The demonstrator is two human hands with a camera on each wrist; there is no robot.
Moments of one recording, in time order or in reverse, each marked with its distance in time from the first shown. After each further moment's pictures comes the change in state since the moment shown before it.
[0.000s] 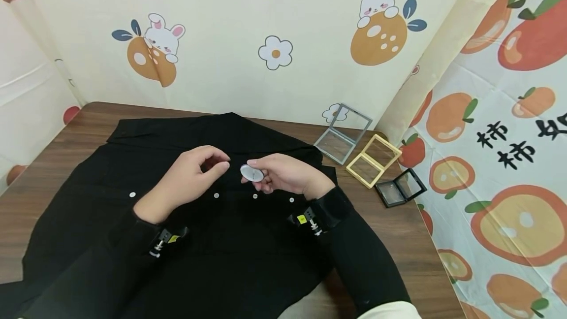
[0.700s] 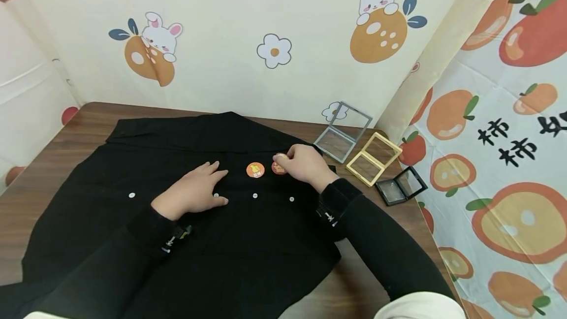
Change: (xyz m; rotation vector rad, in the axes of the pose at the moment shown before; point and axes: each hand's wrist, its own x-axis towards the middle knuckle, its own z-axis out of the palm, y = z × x) left_hand 0.000 -0.047 0.028 0.555 -0.511 -0.259; right_hand -0.006 0.029 -0.046 -0.971 0.650 0.274
